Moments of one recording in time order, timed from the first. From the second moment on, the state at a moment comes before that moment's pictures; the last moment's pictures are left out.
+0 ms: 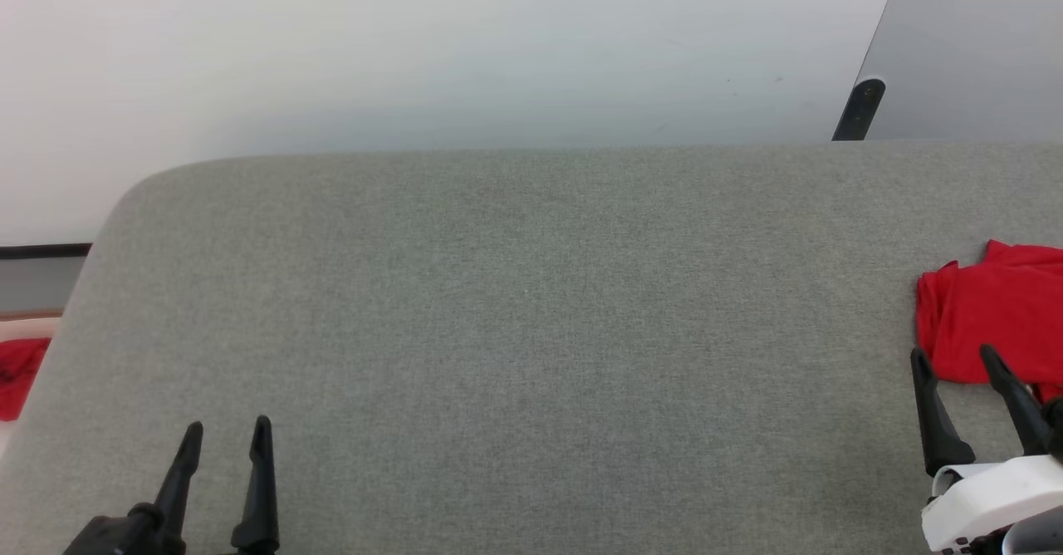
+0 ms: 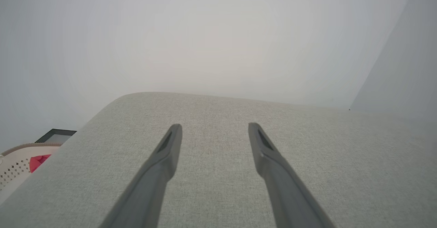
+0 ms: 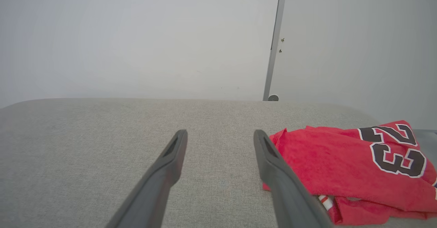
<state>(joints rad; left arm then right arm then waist) 0.13 0.23 0.04 0.01 -0.36 -0.05 -0.24 -0.02 -0.18 -0.09 0.02 0.22 0.13 -0.01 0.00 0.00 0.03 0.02</state>
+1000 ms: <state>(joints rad) 0.13 0.25 0.03 -0.01 -0.36 -0.02 -0.24 -0.02 -0.18 -0.06 0.01 0.22 0.13 -0.01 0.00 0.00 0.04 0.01</state>
